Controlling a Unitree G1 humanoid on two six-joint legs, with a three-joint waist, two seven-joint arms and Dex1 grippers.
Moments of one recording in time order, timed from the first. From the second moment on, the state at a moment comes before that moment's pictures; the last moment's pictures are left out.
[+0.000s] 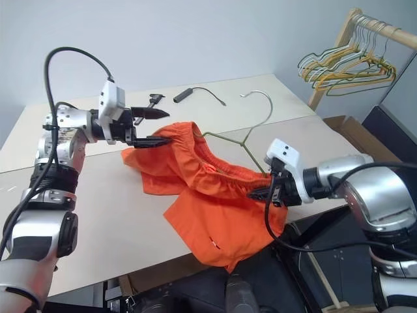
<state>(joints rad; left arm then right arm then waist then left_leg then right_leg) -1.01 0.56 0.05 0.66 -0.28 0.07 -1.36 -0.44 -0.90 -0.07 -0.49 0.55 1.30 1.07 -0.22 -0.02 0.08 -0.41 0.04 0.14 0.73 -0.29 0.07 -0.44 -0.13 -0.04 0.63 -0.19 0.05</state>
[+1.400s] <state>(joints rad) -0.83 0.38 0.18 -0.19 -0.79 0.70 -0.71 -1.02 -1.08 -0.75 0.55 0.51 1.59 -0.22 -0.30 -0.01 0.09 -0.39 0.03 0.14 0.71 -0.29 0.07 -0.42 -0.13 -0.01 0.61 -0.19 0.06</state>
